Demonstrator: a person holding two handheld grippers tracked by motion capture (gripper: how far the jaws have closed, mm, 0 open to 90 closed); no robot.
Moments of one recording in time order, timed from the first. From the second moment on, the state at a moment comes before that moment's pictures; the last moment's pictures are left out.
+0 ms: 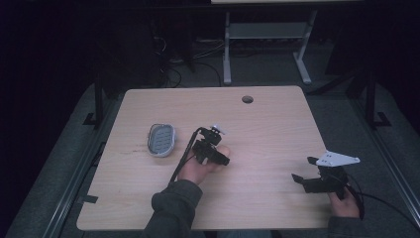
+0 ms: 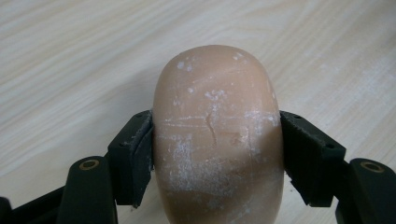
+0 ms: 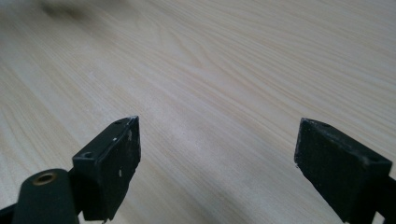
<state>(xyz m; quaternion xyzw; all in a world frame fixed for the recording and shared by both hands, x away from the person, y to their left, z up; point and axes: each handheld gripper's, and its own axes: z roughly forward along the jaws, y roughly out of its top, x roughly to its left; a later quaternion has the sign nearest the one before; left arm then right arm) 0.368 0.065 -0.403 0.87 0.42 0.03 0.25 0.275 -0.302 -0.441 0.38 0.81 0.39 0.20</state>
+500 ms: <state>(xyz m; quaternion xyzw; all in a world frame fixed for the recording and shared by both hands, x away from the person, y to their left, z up) 0.382 0.120 -0.379 0.84 0.48 0.06 0.25 0.275 -0.302 -0.441 0.38 0.81 0.39 0.20</state>
